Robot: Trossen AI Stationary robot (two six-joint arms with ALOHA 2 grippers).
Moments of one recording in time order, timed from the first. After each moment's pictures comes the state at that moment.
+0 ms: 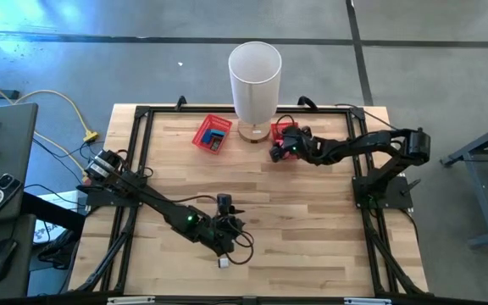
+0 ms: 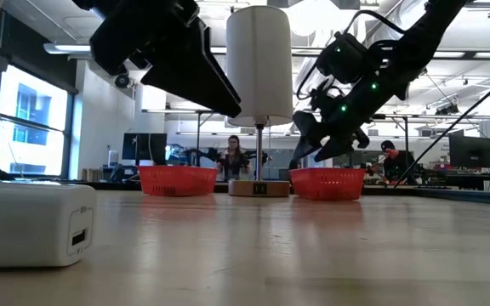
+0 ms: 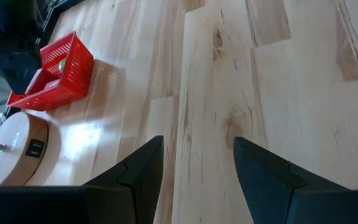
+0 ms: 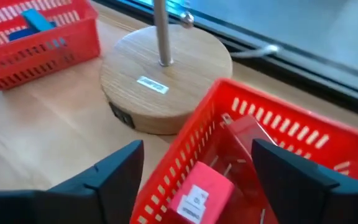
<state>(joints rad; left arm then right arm) -0.52 1.78 1.18 -0.23 -0.73 -0.13 -0.32 1.58 0.67 0.24 0.47 0.43</state>
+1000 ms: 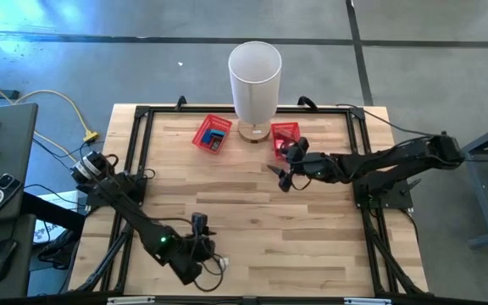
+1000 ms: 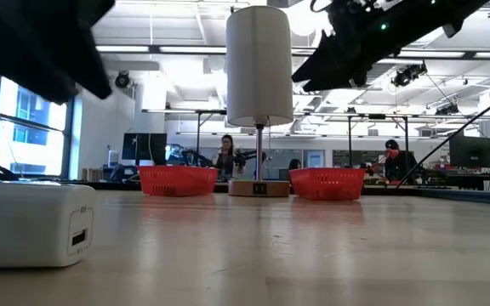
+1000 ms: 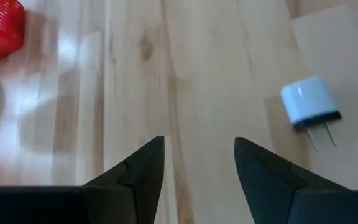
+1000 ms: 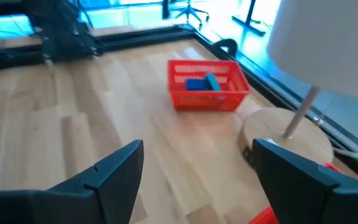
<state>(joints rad) -0.76 1.70 1.18 -0.60 -0.64 -0.44 0.04 1.25 0.67 0.17 0.47 0.19</state>
